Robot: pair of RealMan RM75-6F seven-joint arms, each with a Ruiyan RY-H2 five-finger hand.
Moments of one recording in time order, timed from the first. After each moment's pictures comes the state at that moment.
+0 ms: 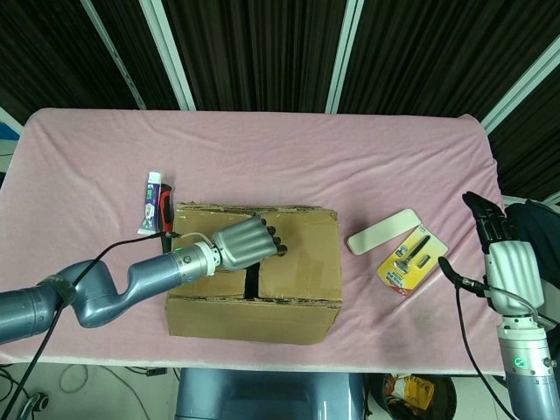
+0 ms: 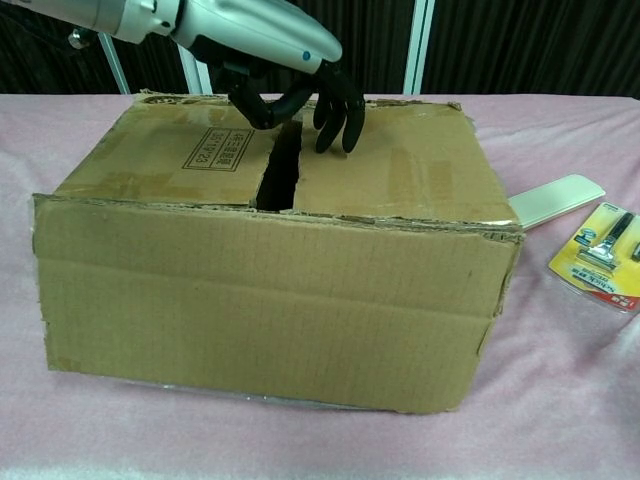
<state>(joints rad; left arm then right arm) -1.21 -1.14 -0.24 -1.70 1.42 0.36 0.14 0.23 -1.00 0.22 -2.02 -1.43 1.53 -0.06</state>
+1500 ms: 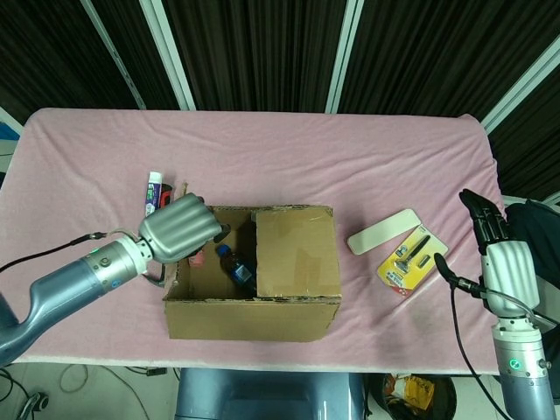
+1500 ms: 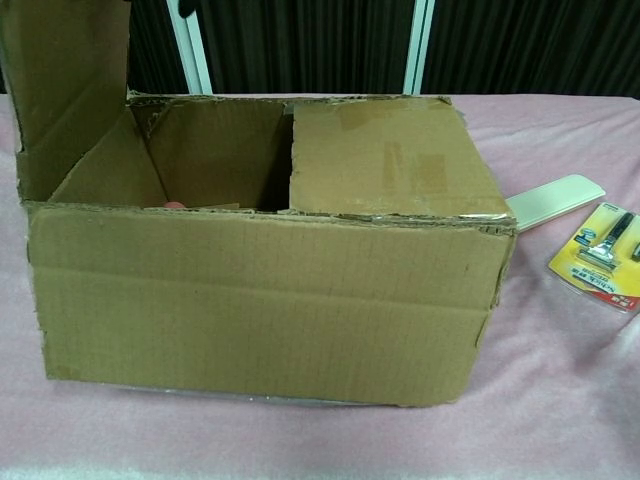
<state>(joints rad) -1.09 -0.61 -0.20 -2.05 1.35 0.53 0.09 0.22 -1.04 0.24 -2.00 -1.47 1.56 -0.06</state>
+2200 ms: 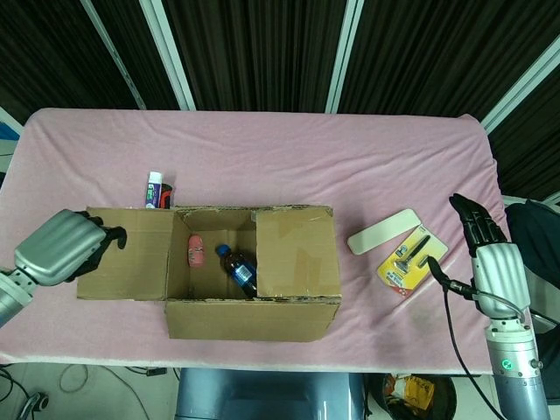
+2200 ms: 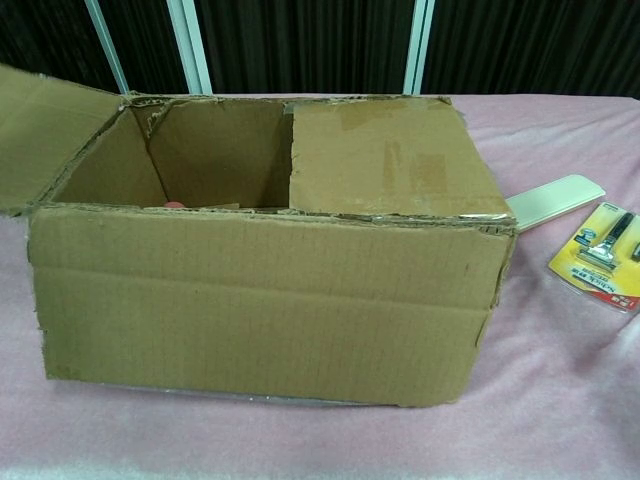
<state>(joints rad) -0.63 -0.42 -0.06 -2.04 1.62 0.90 -0.18 0.22 -1.06 0.22 -2.01 -1.48 1.54 -0.10</state>
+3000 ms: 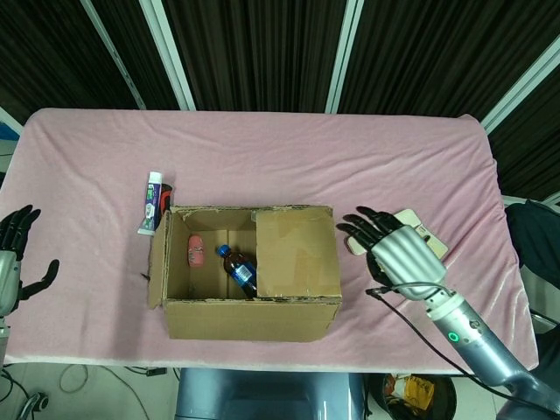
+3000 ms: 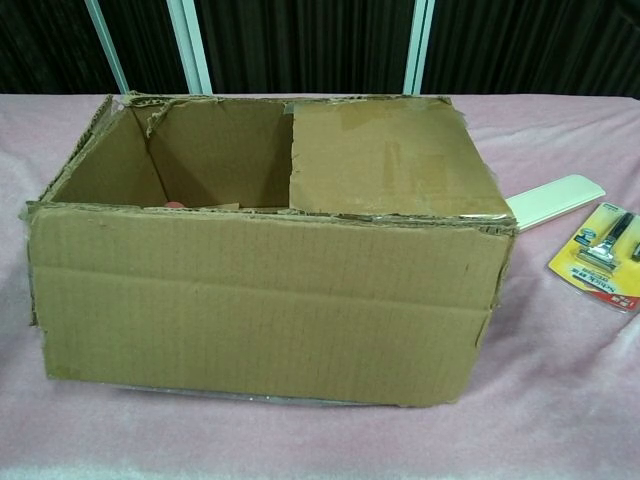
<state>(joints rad) -0.20 -1.15 -0.07 -1.59 1.40 1.56 -0.08 0.54 -0.94 0.25 -2.02 -1.57 1.09 -0.16</state>
